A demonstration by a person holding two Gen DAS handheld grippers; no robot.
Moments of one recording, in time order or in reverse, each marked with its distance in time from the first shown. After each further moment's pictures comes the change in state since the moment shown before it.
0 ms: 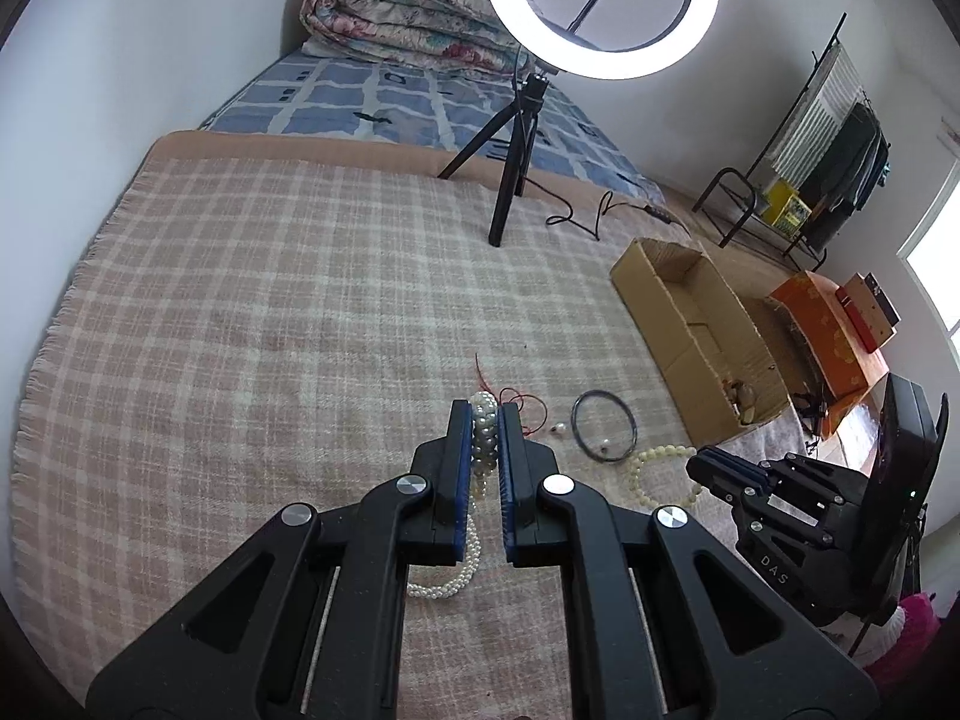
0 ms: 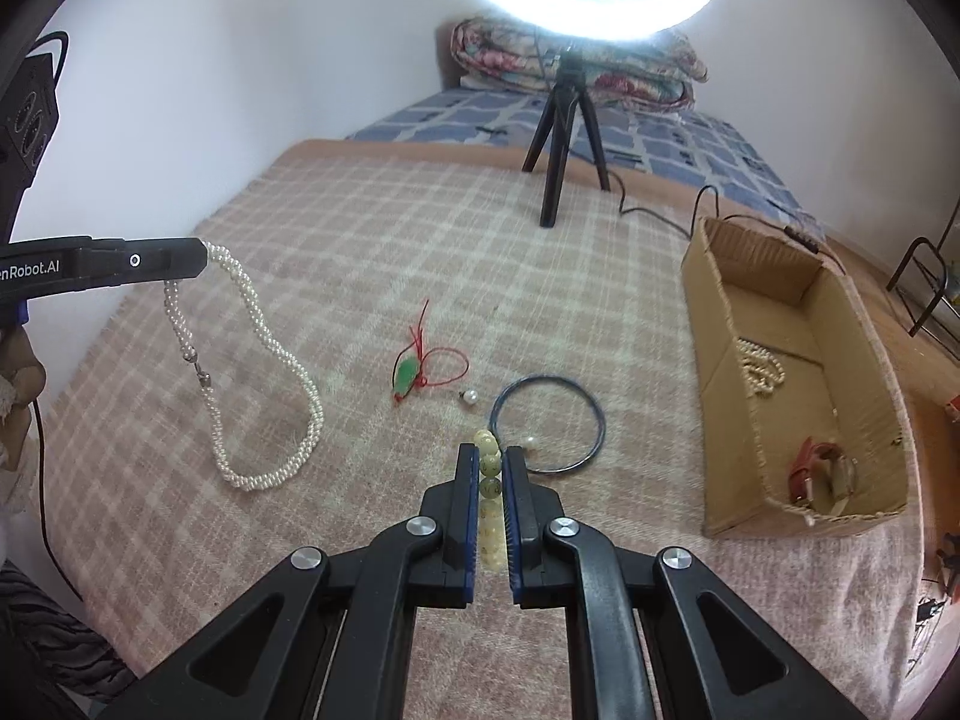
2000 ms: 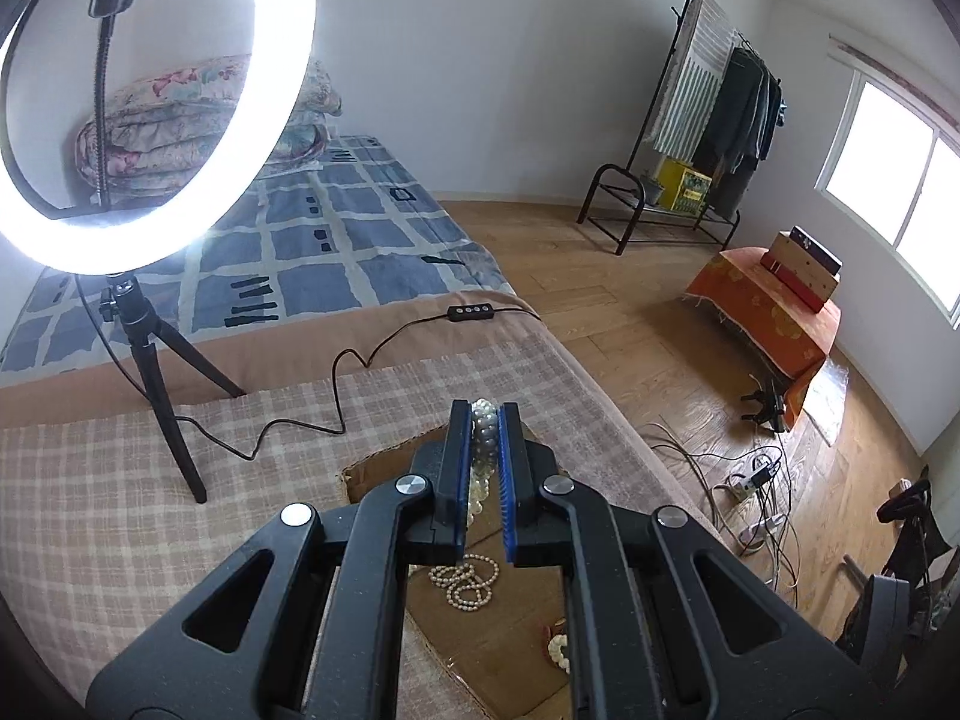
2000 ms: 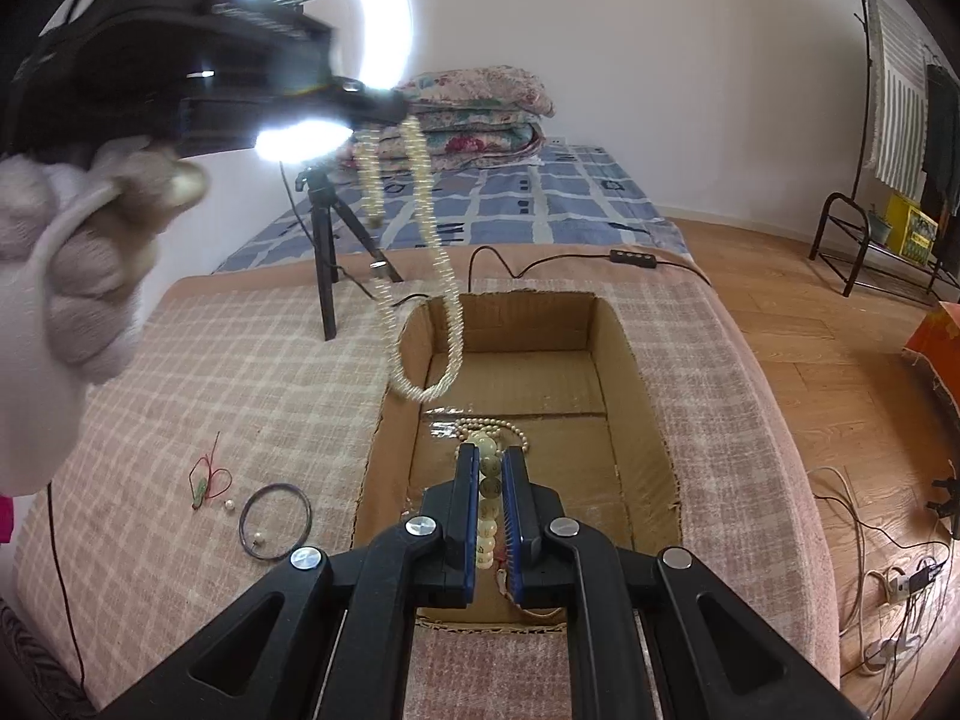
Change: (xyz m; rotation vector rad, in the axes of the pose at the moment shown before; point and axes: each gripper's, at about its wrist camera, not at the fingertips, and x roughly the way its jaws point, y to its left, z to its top) left arm 0.143 -0.274 0.154 0.286 -0.088 -0.162; right arm -0.028 -0.189 0.010 0.197 -0.142 -0.081
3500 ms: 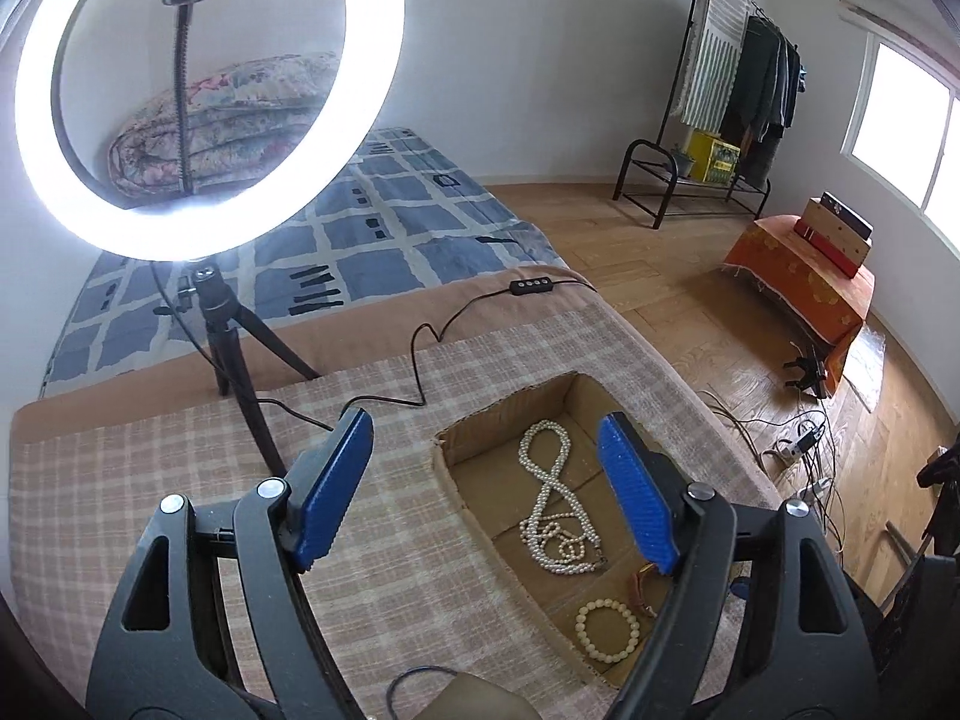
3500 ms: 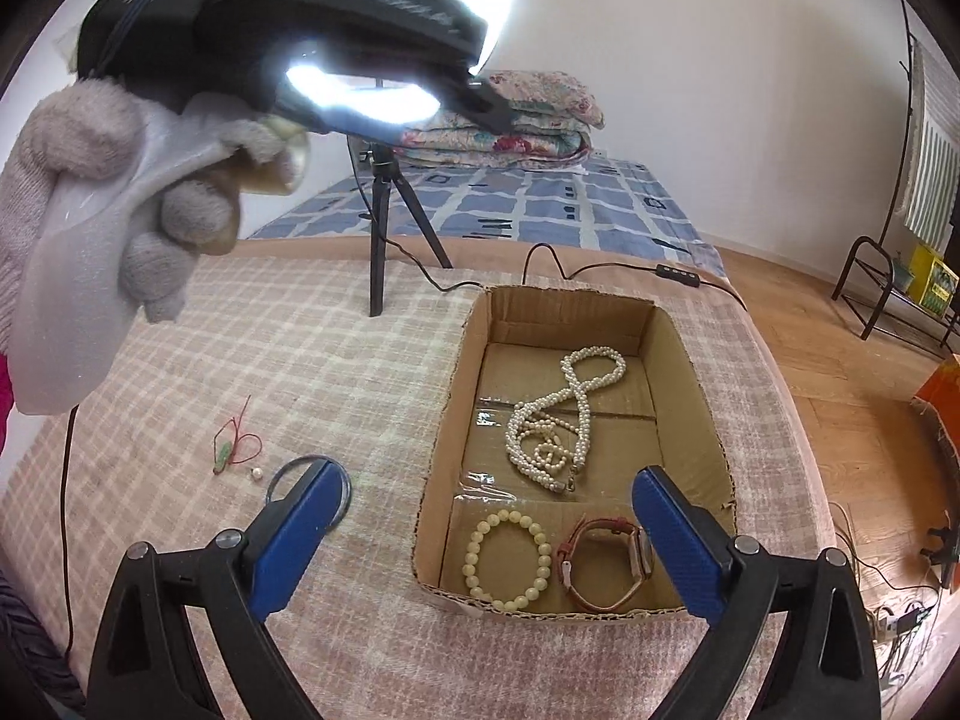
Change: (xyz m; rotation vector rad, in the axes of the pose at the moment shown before) left arm -0.037 0.039 -0.020 0.061 0.025 0.106; right arm -0.003 0.040 -0.010 -0.111 -0.015 0.022
